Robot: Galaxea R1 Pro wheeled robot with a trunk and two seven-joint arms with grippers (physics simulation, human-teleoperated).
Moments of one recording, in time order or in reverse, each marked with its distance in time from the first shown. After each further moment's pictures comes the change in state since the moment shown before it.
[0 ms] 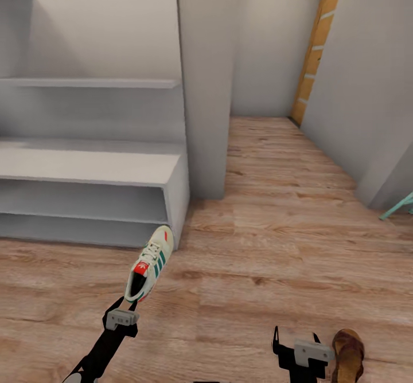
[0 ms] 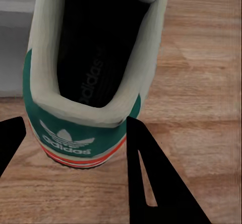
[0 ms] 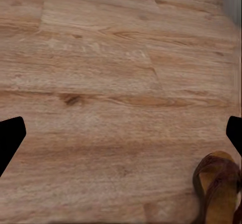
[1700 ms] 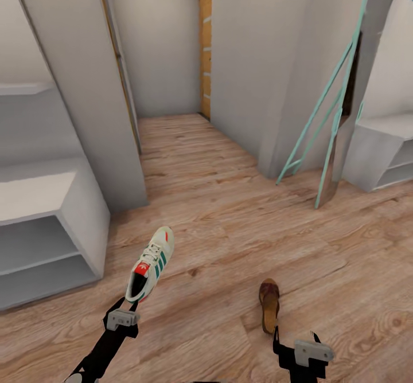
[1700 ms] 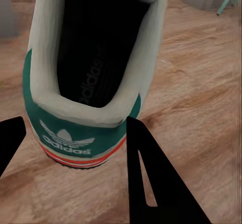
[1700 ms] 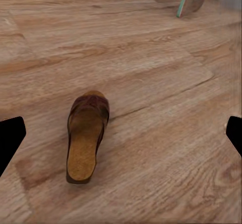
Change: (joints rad) left arm 0.000 -0.003 -0.002 0.003 -0.003 0.001 0.000; right arm 0.000 -0.002 0.000 0.000 0.000 0.001 0.000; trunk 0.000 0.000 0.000
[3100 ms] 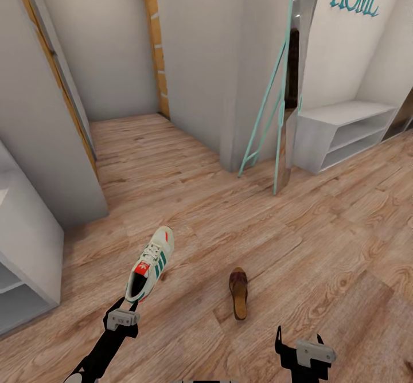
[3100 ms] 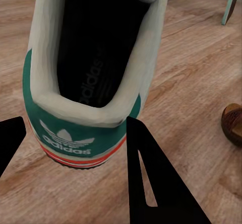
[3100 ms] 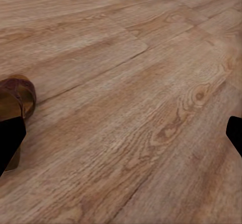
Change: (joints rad) left arm 0.000 0.000 0.000 -0.001 0.001 -0.001 0.000; right arm 0.000 0.002 0.000 0.000 0.002 -0.001 -0.039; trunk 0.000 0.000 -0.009
